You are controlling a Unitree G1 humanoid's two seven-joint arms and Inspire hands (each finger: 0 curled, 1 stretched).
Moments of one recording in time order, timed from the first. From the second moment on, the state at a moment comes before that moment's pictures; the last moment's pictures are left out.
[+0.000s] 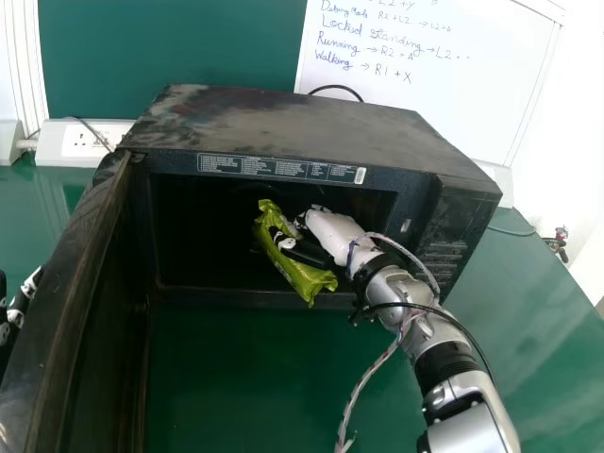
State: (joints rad) left arm 0.45 0.01 0.24 -0.84 -0.40 0.12 -0.01; right arm -1.29 -0.38 0.46 1.21 -0.72 -0.42 -0.04
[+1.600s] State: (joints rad) left arm 0.50 0.01 0.23 -0.87 -0.41 0.12 -0.01; right arm -1.39 -0.28 0.47 1.31 -0.70 -0.34 -0.06
